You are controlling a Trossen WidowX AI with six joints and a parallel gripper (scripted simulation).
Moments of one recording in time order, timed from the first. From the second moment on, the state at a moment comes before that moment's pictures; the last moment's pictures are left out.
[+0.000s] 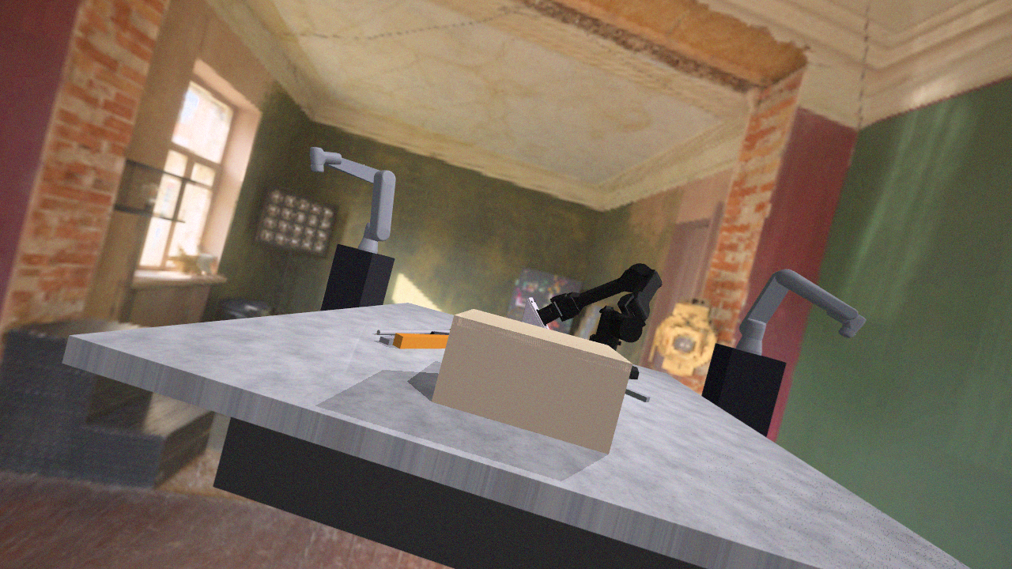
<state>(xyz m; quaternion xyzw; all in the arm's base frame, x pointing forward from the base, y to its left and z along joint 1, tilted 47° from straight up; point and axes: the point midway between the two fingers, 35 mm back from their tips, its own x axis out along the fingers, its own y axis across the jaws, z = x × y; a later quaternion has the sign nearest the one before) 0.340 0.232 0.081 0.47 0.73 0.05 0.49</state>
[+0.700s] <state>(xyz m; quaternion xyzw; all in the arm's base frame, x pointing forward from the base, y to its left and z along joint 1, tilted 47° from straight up) 0.360 0.221 0.068 0.47 0.73 0.05 0.49</state>
